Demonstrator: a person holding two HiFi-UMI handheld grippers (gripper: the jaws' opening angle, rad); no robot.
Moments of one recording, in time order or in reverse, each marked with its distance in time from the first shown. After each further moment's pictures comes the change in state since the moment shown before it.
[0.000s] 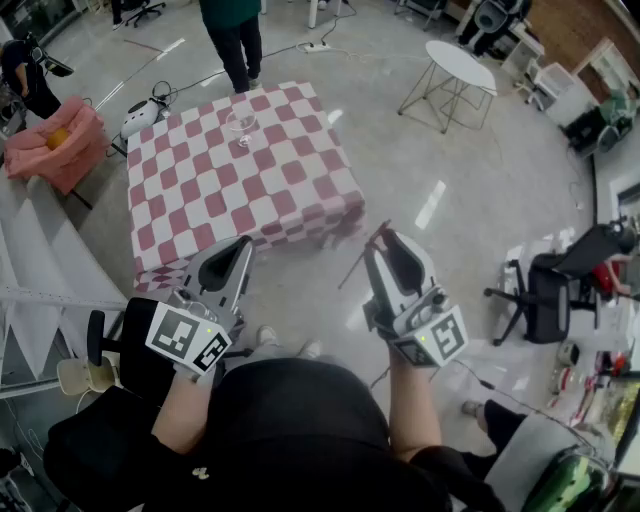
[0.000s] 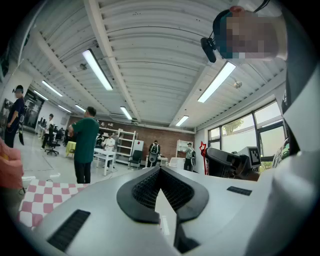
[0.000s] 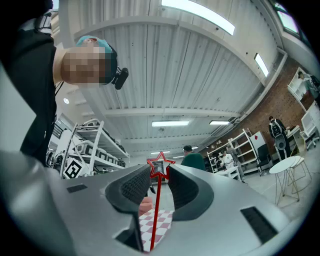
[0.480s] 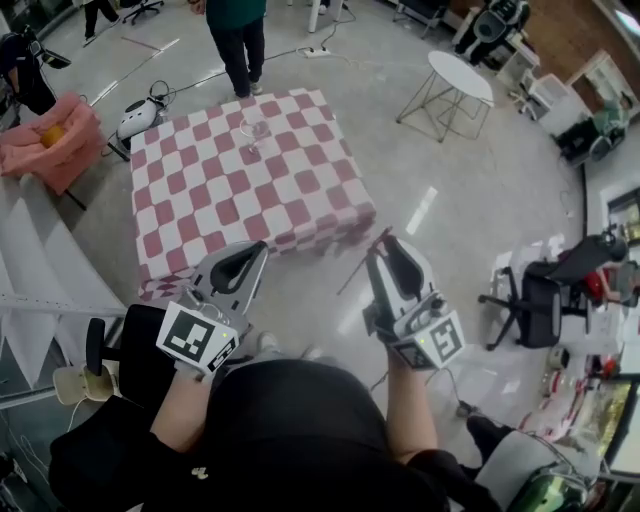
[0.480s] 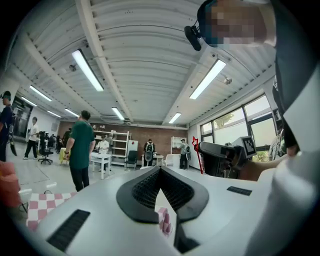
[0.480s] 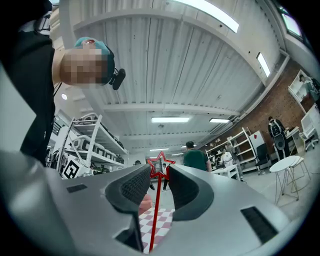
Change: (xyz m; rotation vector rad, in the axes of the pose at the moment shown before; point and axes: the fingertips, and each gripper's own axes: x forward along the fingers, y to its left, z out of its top) left arm -0.018 0.049 -0.004 0.094 0.020 -0.073; right arm 0.054 0.034 -0.029 -0.001 0.030 -0.020
